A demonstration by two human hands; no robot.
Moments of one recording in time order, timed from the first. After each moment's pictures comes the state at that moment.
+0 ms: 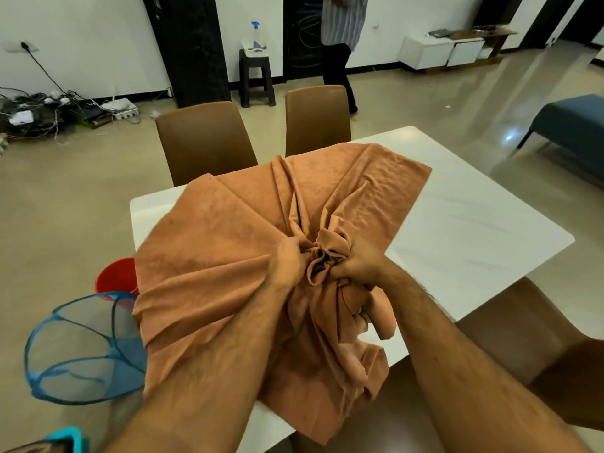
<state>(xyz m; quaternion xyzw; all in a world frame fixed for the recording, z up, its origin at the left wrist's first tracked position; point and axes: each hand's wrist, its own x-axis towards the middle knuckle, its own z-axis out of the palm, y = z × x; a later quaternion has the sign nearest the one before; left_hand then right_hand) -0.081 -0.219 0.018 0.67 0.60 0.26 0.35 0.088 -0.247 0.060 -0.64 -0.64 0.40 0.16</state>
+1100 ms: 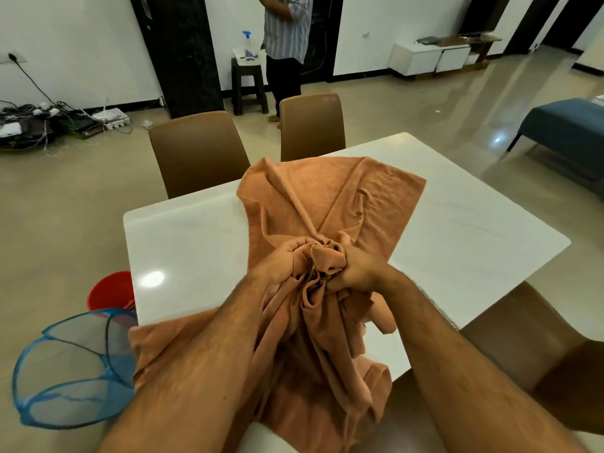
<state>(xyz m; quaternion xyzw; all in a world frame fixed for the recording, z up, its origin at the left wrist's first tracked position) -0.094 -0.199 0.034 0.47 0.42 0.32 0.71 0.076 -0.241 0.083 -0.59 -0.68 0.42 0.12</state>
